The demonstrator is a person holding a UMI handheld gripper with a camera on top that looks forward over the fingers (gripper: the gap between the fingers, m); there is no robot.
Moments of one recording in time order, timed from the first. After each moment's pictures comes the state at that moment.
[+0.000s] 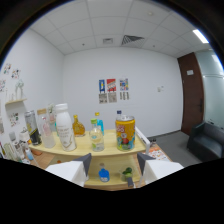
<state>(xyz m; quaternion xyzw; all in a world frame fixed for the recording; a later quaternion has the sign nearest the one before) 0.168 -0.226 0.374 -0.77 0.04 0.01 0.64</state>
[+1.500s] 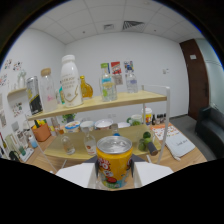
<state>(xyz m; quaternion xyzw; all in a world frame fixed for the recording) 0.120 -0.230 0.237 -0.81 0.04 0.06 0.59</state>
